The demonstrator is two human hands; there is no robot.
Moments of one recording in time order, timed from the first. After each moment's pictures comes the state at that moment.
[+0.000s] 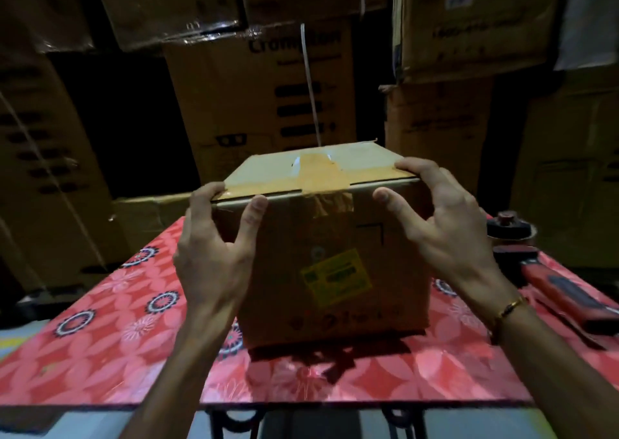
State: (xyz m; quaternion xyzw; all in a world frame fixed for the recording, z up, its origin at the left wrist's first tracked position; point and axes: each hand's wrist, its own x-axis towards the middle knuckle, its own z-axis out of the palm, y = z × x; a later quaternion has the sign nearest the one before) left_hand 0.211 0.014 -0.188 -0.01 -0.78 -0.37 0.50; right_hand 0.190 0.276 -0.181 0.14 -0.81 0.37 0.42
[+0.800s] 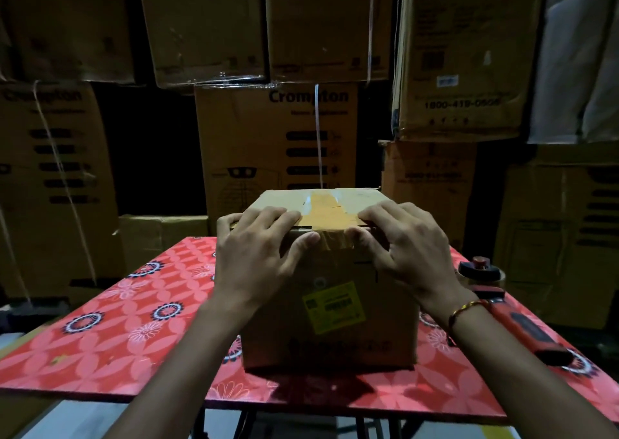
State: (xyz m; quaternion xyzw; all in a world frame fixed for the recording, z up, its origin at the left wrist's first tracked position) left_hand 0.224 0.026 -0.162 -0.12 -0.87 -0.06 0.47; right_hand 0.200 0.261 -0.158 0.23 -0.83 0.11 0.50
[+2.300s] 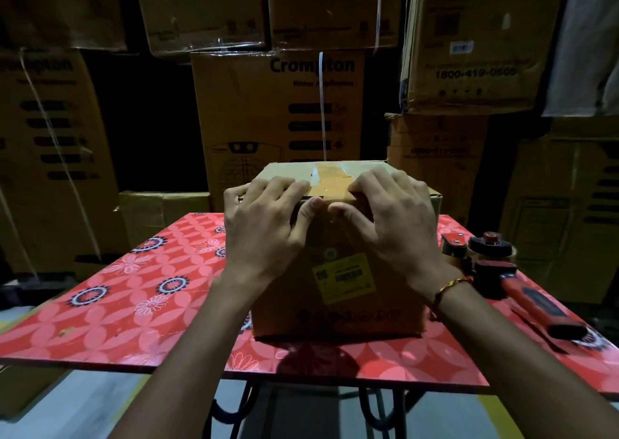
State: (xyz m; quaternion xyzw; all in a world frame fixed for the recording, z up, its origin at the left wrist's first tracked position) left_hand 0.213 0.030 -0.167 -0.11 -0.86 -0.08 0.50; right_hand 0.201 0.225 -0.161 0.22 -0.83 0.11 0.49
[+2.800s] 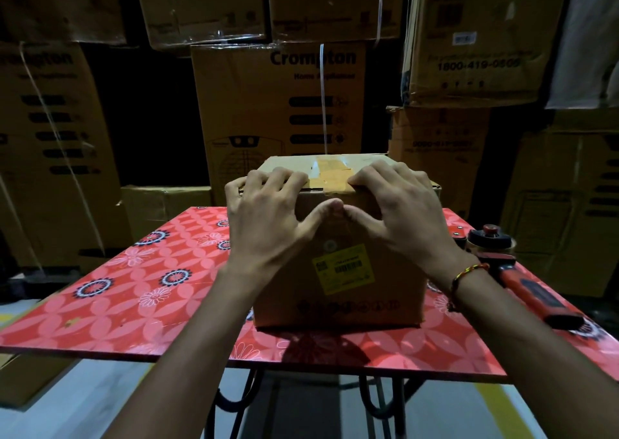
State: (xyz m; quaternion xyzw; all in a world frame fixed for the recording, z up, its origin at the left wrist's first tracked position) left_hand 0.221 0.037 -0.162 -0.08 -0.88 -0.06 0.46; right_hand 0.204 0.239 -0.155 0.26 -0.85 0.08 0.44
